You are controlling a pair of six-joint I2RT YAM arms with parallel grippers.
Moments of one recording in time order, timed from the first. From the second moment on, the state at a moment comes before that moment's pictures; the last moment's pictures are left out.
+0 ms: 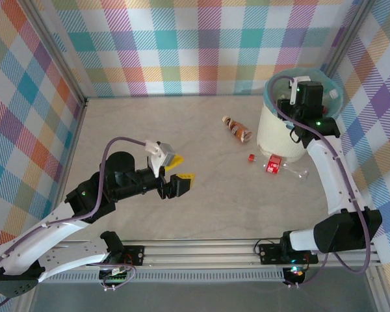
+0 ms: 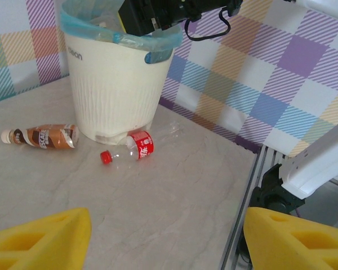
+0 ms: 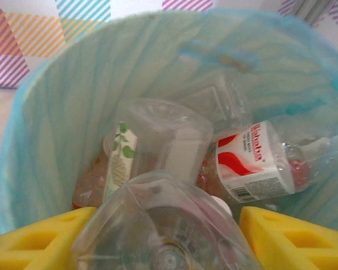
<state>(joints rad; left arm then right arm) -0.94 0.83 1.03 -0.42 0.15 -0.18 0.11 1.37 1.44 -0.60 0.24 -0.05</state>
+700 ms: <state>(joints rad) -0.94 0.87 1.04 -0.43 0.14 -0.18 0.04 1.43 1.51 -0.66 -0.07 0.14</state>
